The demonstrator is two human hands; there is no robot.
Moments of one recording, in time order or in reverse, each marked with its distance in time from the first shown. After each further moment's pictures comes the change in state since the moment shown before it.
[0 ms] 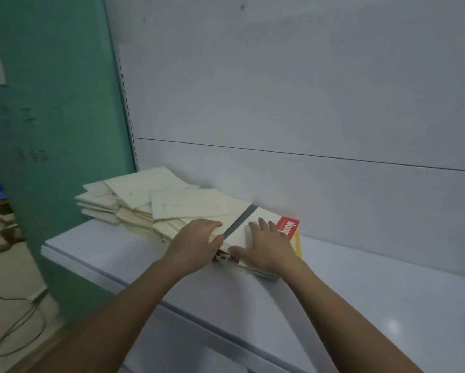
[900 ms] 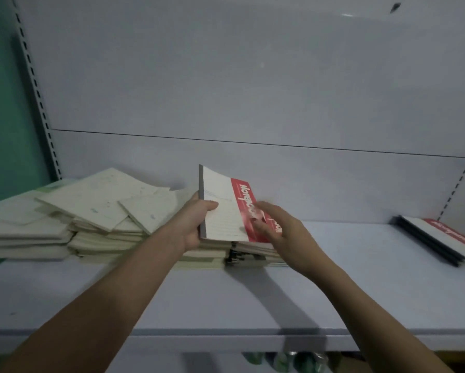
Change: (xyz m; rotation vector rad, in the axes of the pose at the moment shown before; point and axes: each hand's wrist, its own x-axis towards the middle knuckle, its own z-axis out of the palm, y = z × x) left_hand 0.073 -0.063 -0.040 -1.488 -0.570 -0.243; right_hand -0.036 -0.078 -0.008 0.337 0.423 0.153
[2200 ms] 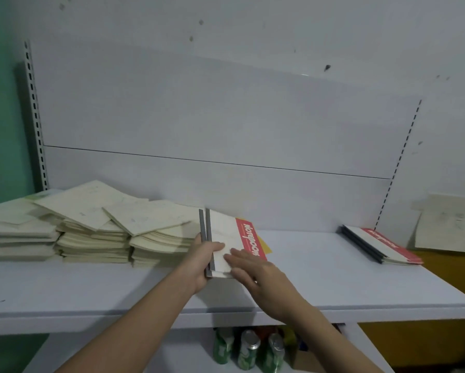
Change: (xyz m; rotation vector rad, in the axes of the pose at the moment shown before) left_hand -0.068 -0.068 0.067 -0.140 0.001 -0.014; right_hand -0.111 -0.015 -0.017 -0.220 -0.118 -0.109
